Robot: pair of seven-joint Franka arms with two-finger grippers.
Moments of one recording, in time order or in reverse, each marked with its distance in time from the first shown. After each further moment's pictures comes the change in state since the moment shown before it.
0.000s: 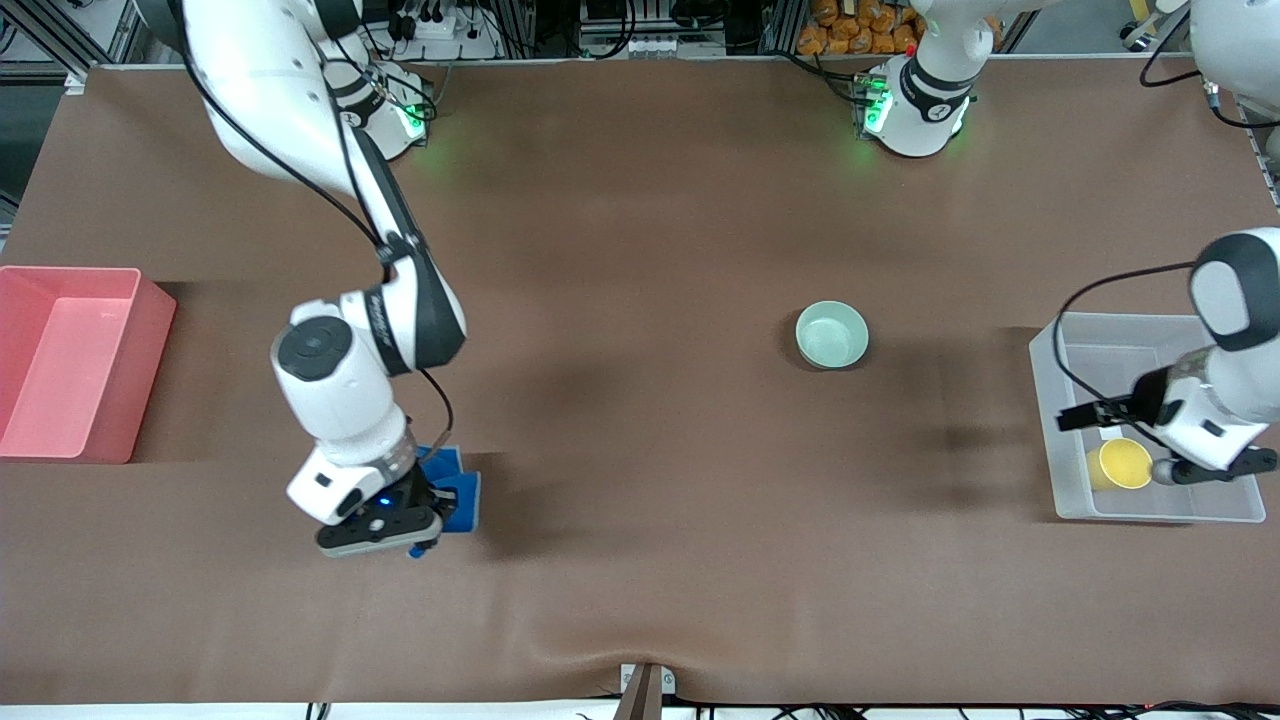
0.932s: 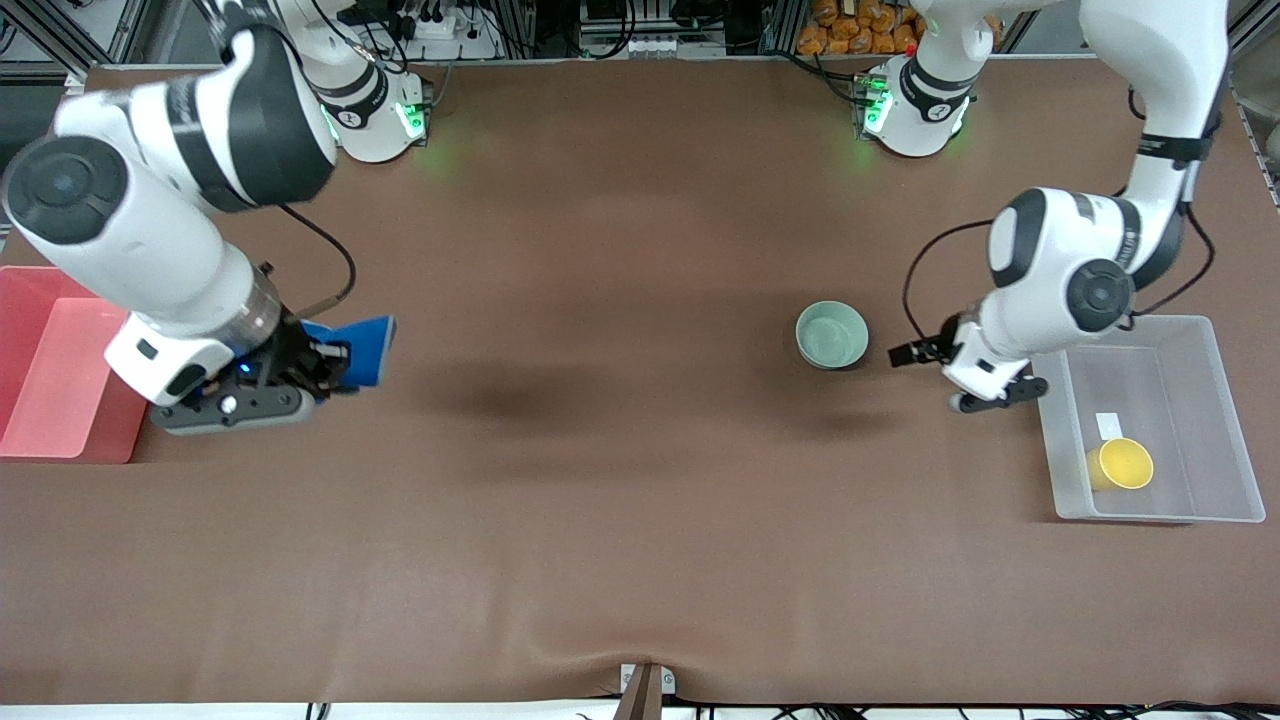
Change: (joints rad) left arm -0.004 -0.143 -0.294 -0.436 0.005 0.212 -0.340; right arm -0.016 -0.356 -0.016 -0.001 0.000 -0.720 -0.001
